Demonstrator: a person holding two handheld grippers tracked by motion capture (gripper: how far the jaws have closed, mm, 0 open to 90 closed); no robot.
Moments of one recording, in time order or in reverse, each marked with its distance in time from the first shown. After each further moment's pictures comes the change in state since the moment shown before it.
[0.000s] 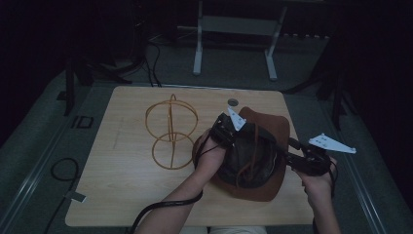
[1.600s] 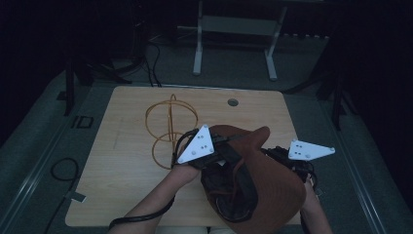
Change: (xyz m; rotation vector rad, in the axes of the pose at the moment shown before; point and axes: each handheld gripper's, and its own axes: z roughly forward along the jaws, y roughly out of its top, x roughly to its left) left arm 0.018 -0.021 -0.107 -0.622 -0.496 0.200; right arm 0.069 0.017 0.009 -0.080 0.582 -0.210
